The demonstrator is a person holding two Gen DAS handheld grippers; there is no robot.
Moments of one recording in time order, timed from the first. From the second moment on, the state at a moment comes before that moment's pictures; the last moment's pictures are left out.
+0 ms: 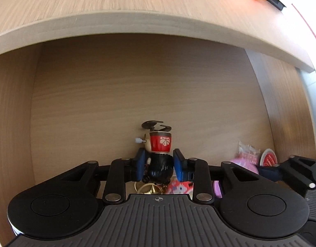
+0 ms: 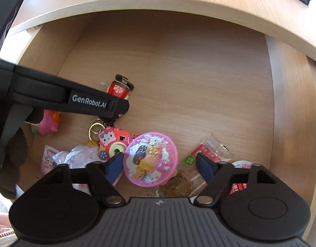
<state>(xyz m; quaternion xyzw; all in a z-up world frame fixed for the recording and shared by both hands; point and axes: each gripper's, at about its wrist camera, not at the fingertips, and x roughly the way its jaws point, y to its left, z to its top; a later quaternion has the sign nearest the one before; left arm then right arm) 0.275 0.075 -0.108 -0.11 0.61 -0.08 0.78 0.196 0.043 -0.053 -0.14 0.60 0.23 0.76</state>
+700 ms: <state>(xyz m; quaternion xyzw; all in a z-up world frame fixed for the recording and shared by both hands) 0.187 0.162 0.101 -0.15 0.37 -0.16 0.90 0.195 0.001 0.114 -0.03 0.42 0.22 0.88</state>
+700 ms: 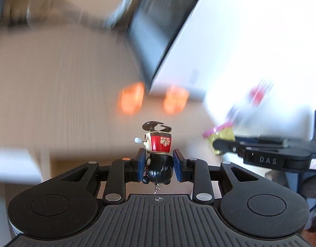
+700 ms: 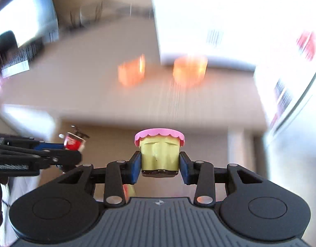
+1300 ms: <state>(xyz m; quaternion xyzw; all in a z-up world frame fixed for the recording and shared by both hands) 0.309 0.169 0.054 -0.15 0.40 -0.08 0.90 0.292 -0.021 0.107 -0.07 0.38 0.10 0.92</state>
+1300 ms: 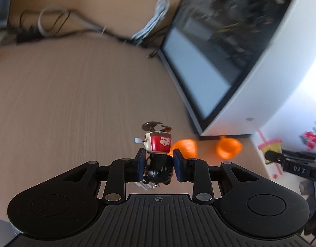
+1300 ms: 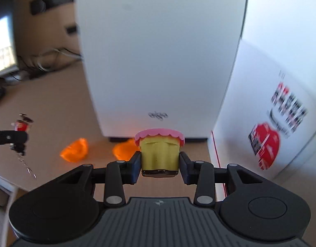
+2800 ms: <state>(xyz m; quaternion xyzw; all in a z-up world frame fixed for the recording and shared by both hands) 0.205 0.172 0.002 -0.12 0.49 -0.11 0.85 0.207 0.077 -0.011 -0.02 0.64 0.28 0.72</state>
